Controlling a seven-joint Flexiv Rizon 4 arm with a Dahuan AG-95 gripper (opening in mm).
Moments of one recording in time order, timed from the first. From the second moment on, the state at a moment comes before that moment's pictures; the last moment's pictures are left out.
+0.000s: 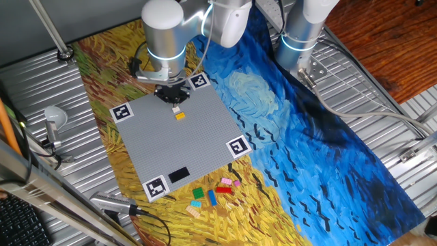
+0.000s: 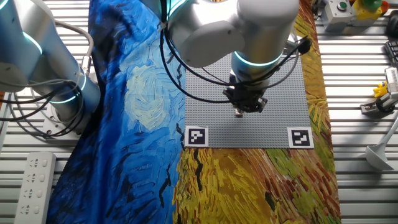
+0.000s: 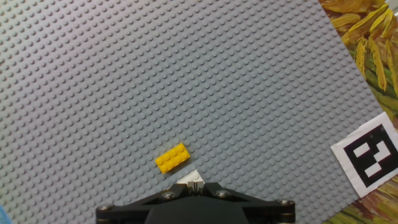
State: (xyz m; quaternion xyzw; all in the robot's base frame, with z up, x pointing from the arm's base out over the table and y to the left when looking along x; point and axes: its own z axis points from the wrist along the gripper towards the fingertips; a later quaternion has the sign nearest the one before) arm 0.487 -0.026 0.031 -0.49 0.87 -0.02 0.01
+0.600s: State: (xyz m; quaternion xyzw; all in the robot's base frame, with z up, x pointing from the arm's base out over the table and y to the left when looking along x) arm 0.487 -0.025 0.021 -0.49 0.87 -0.02 0.01
